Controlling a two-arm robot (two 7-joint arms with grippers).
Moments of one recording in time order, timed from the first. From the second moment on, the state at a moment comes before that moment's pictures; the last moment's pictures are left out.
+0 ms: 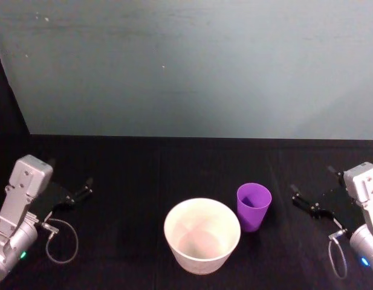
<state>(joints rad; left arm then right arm) -0.20 0.60 0.45 -1.41 -0.25 -0.12 0.03 0.20 0.60 -0.45 -1.41 0.25 -0.12 -0.03</state>
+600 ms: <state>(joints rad) -0.20 0.60 0.45 -1.41 -0.25 -0.12 0.03 0.20 0.60 -0.45 -1.41 0.25 -0.12 -0.03</state>
